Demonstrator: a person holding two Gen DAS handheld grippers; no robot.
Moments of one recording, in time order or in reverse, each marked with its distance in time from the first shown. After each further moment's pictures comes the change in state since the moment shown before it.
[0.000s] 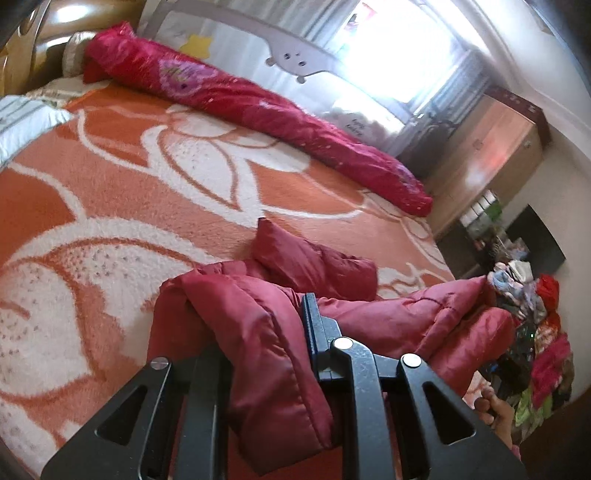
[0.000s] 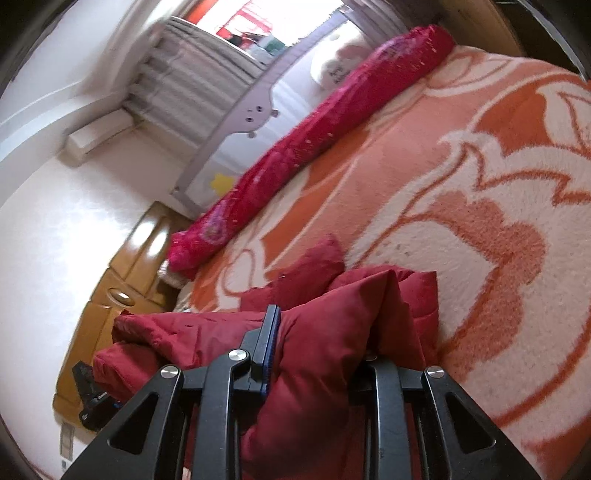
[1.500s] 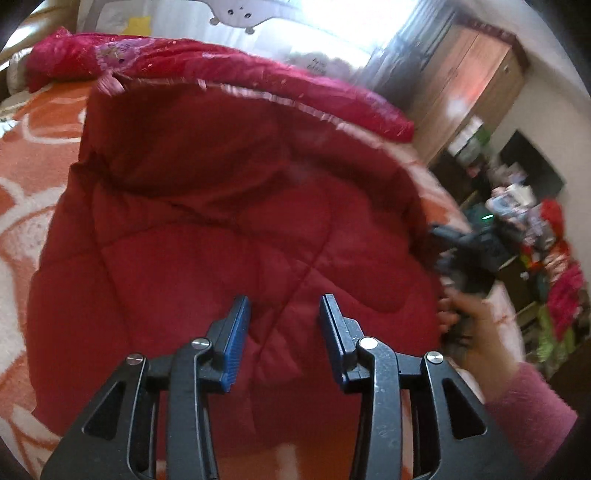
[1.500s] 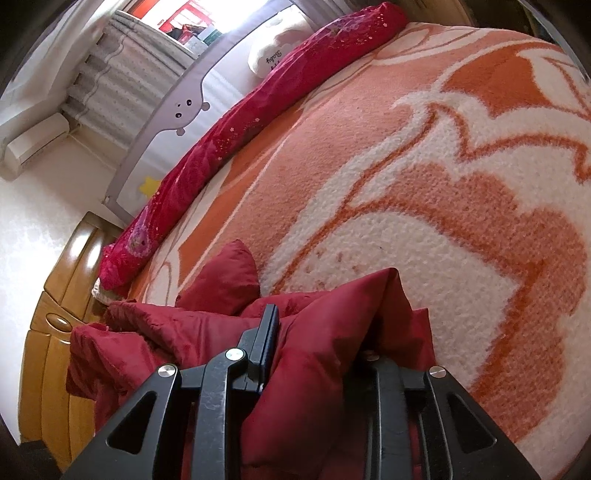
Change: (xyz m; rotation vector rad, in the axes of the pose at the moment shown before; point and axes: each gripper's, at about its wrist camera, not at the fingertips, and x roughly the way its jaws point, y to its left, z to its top) left arm 0.077 -0.080 -0.068 0.210 0.164 0.039; right arm 0.113 -0.055 0.014 0.073 0.000 -0.215
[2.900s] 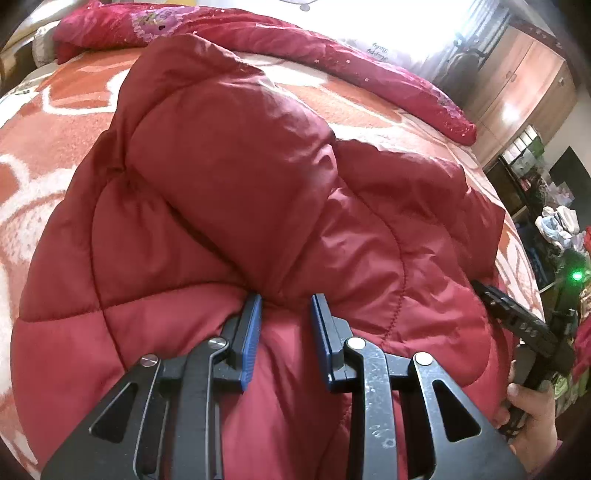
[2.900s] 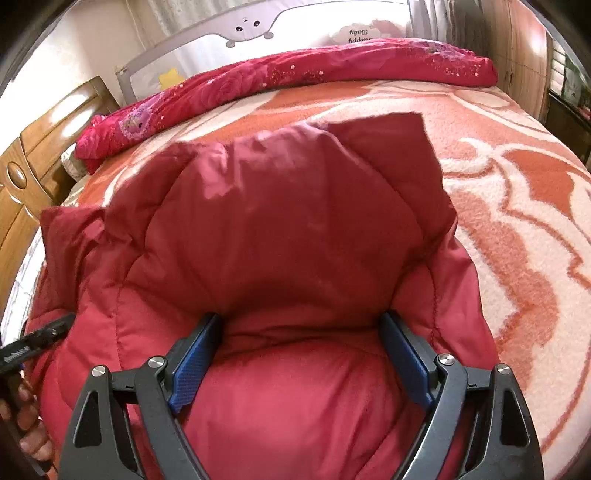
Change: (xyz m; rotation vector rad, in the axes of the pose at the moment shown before) left arm 0.055 0.041 0.023 -0.117 0.064 0.129; right arm 0.012 0.089 -0.052 -0.474 0.121 -0.230
